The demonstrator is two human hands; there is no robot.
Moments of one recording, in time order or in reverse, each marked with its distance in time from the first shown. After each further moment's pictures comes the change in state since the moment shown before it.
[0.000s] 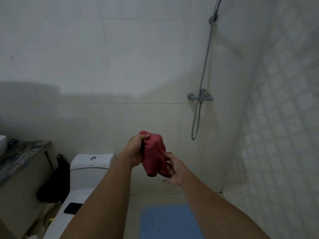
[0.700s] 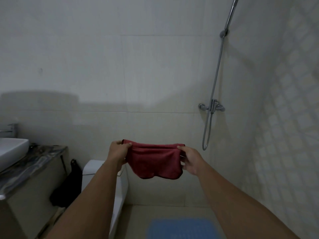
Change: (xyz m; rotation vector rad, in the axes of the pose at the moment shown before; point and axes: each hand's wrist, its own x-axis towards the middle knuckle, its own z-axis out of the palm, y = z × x) left_hand -0.010 0.031 -0.095 0.240 0.419 0.245; right_hand 0.001 -0.058 0.007 0.021 0.091 -0.271
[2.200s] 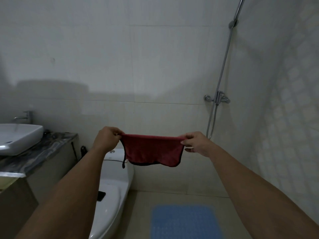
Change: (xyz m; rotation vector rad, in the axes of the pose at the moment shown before) left_hand -0.017 0.004 -0.089 0.780 0.027 0.454; right_hand -0.031 -0.015 -0.013 -0.579 -0.201 -0.204
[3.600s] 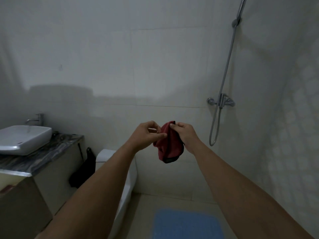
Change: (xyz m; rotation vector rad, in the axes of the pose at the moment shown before) left_hand -0.010 0.144 0.087 -0.383 -0.272 0.180; right_hand 0.031 -0.035 -0.006 0.246 0.127 -0.212
